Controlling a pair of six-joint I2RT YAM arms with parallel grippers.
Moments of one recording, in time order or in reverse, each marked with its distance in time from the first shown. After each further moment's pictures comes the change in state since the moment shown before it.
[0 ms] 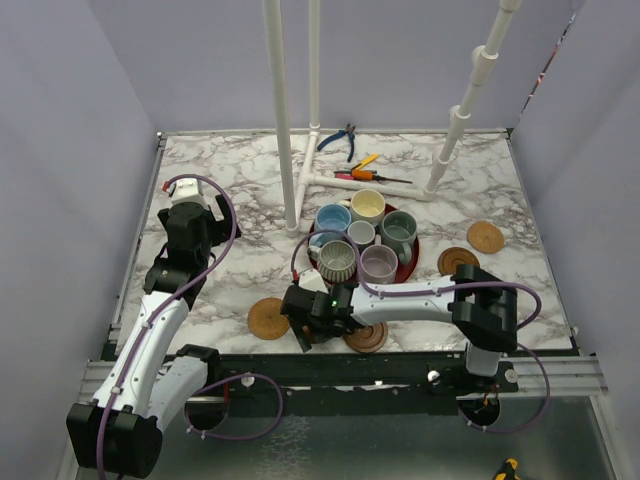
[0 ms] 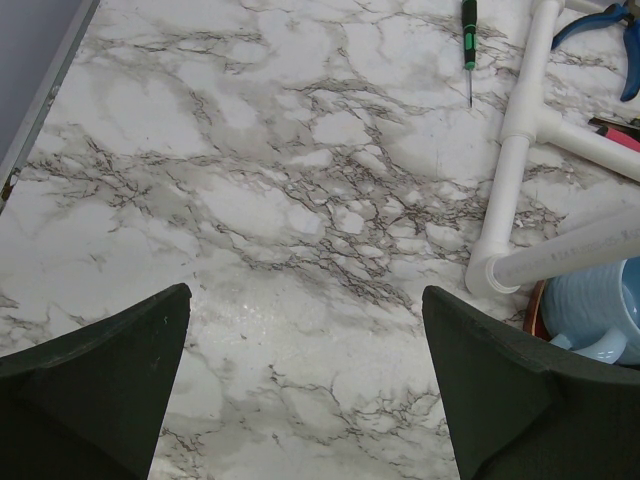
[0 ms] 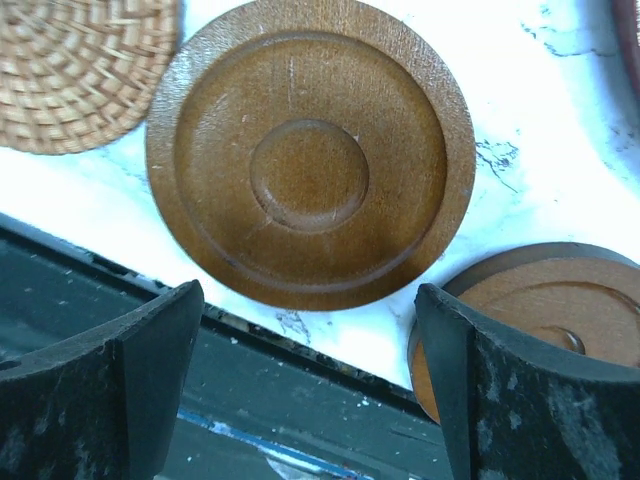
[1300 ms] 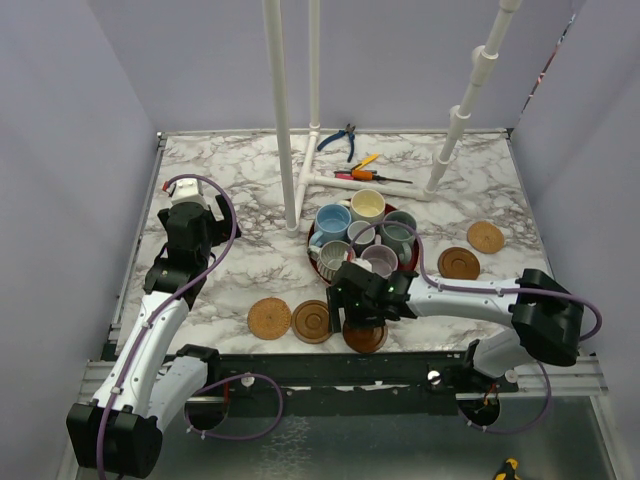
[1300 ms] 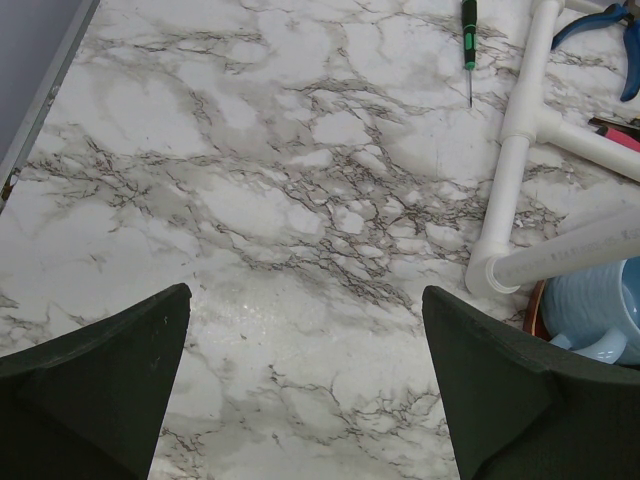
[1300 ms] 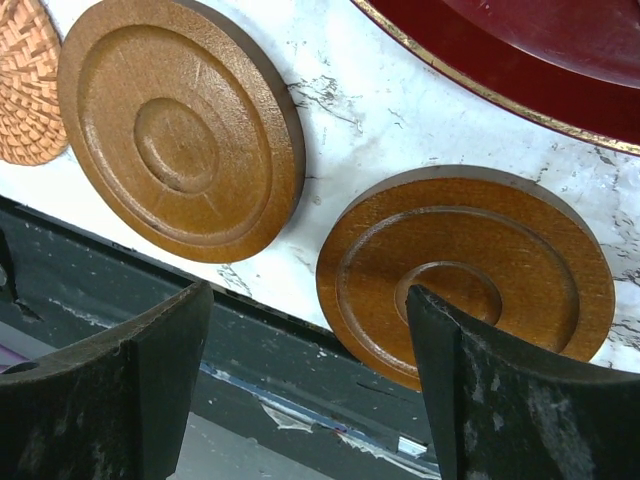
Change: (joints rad) left arm 0.000 0.000 0.000 0.000 0.000 0.000; right arm -0.208 -0.357 -0.360 0.169 -0.208 0.150
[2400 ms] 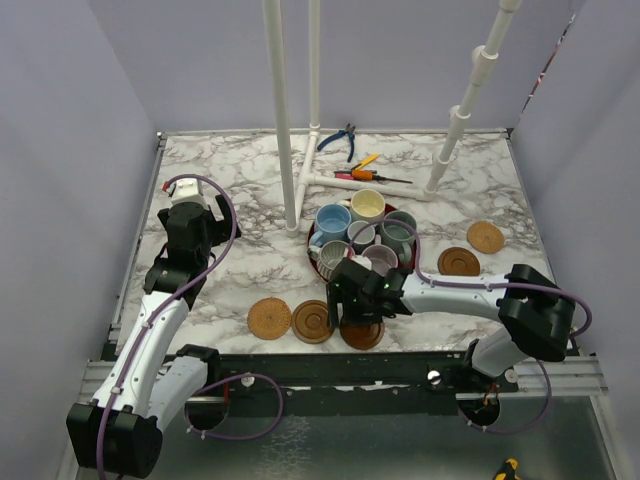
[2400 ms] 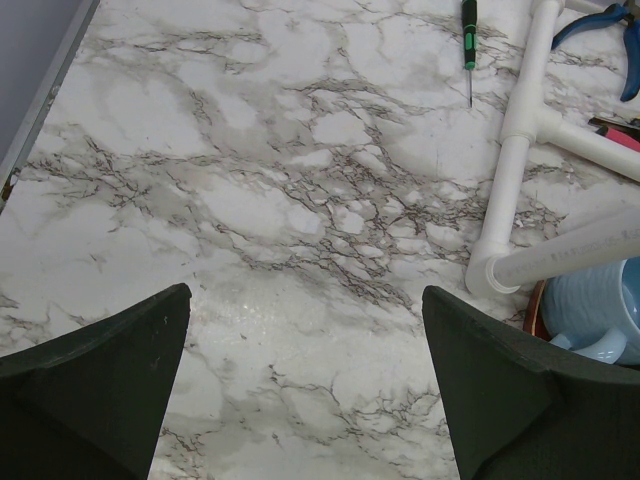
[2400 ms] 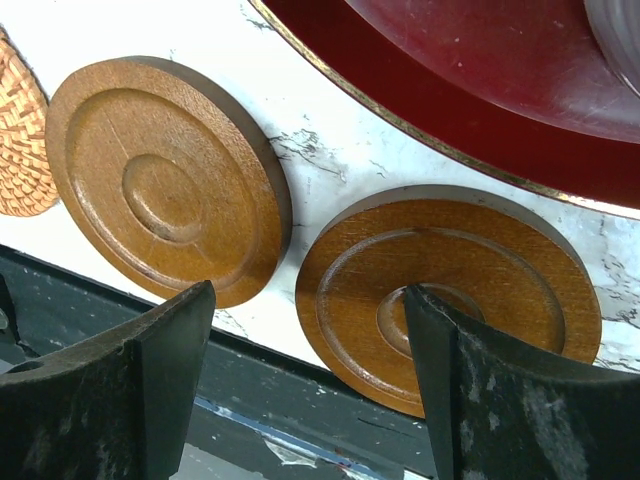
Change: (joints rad) left arm 0.000 0.000 0.000 0.000 0.000 0.000; right arm -0.032 0.060 0.002 0.048 0.020 0.005
